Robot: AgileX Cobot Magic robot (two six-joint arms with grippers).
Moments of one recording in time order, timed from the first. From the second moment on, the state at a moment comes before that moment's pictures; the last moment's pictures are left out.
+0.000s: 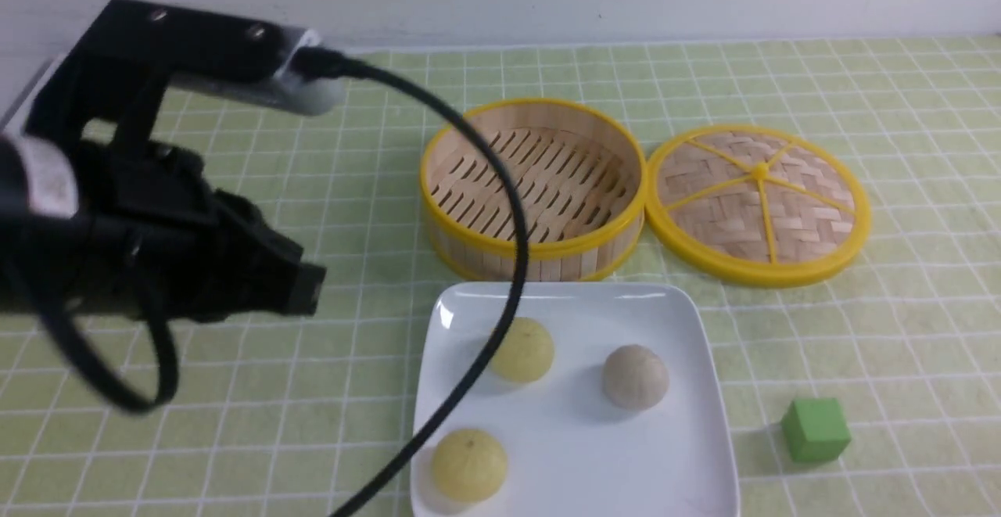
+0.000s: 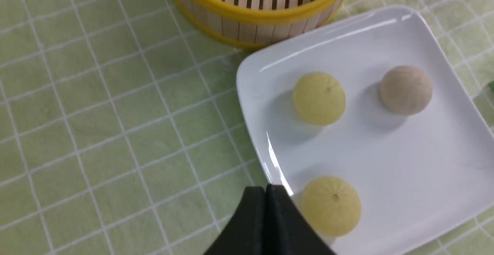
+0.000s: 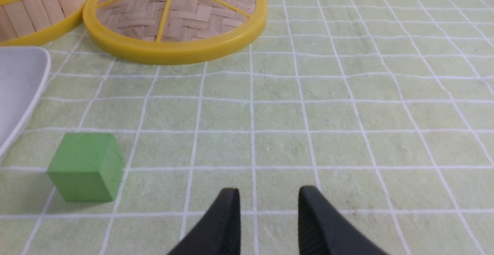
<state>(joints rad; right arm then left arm) 0.06 -0.01 0.02 -0.15 0.40 0.17 -0.50 0.99 -0.95 -0.02 0.78 -0.06</state>
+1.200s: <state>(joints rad) 0.06 -0.01 0.02 -0.15 0.40 0.17 0.00 -0.01 0.03 0.12 0.36 -0.15</state>
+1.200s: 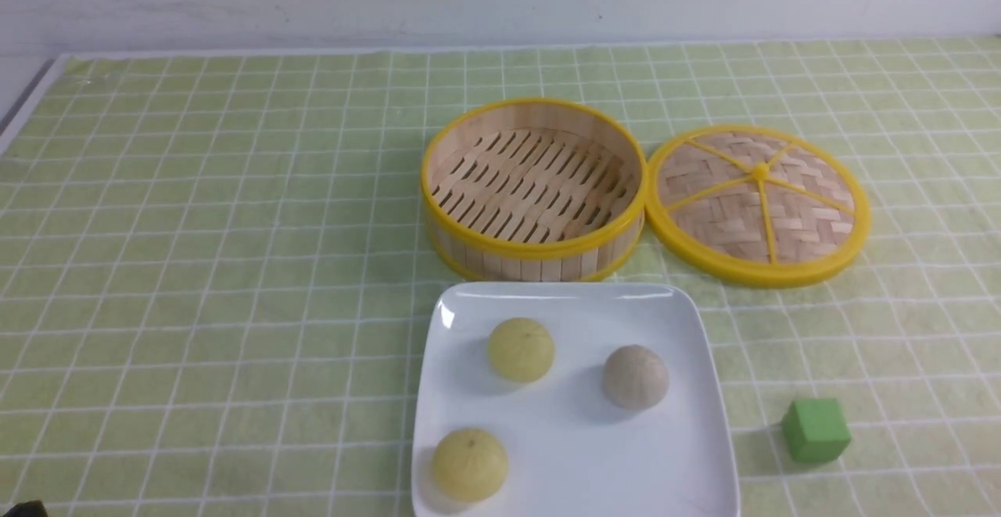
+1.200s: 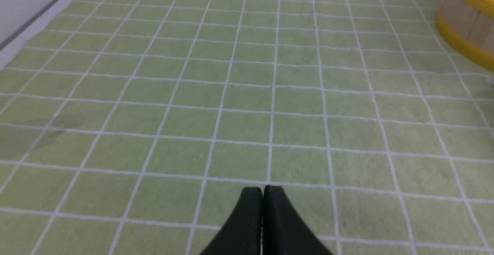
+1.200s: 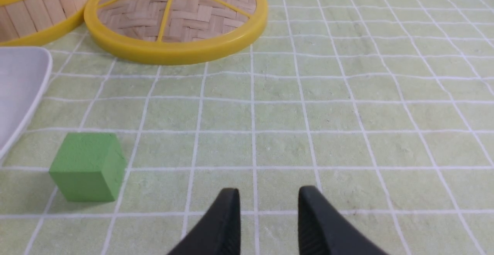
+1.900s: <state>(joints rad) 0.06 -0.01 0.02 -0.15 0.40 0.17 0.00 -0.01 0.03 0.12 0.37 -0.15</state>
